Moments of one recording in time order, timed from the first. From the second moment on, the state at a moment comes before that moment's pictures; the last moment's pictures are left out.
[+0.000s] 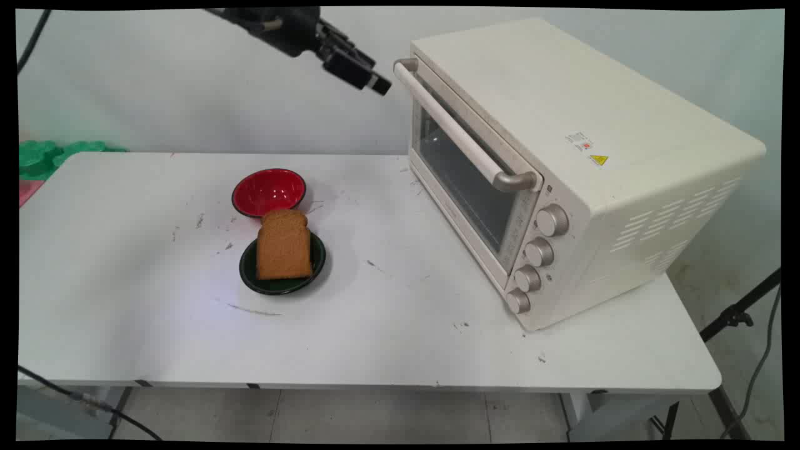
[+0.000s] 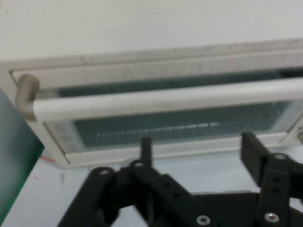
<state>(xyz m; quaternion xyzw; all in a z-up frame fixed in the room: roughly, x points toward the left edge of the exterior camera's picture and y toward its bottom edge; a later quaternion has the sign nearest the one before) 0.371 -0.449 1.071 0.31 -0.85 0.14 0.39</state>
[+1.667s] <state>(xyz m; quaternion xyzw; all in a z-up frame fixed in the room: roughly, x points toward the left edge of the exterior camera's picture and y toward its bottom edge) 0.290 -0.502 1.046 0.32 -0.86 0.15 0.37</state>
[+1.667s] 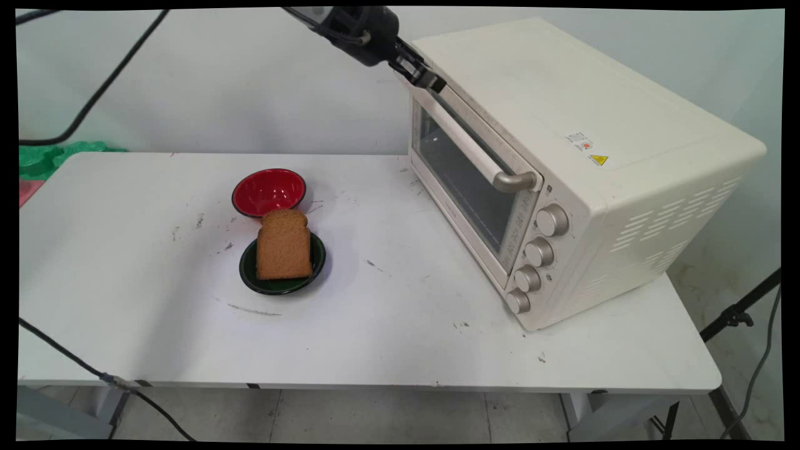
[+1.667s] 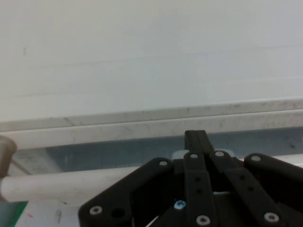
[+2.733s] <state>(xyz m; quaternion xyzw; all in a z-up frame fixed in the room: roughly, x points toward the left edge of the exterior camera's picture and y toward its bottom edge) 0.262 -0.513 1.020 0.34 -0.86 0.15 0.36</state>
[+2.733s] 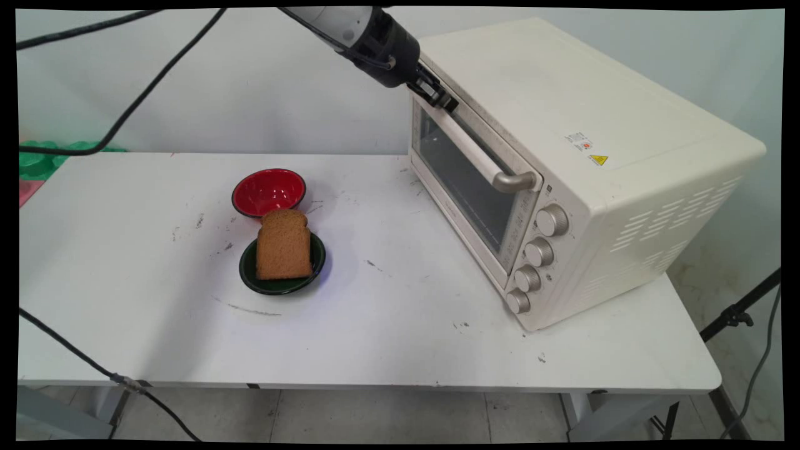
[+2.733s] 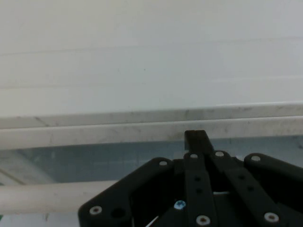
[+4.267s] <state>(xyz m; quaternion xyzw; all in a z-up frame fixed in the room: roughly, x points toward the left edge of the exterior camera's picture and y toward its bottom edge) 0.302 -0.464 0.994 0.34 -0.87 0.13 0.32</state>
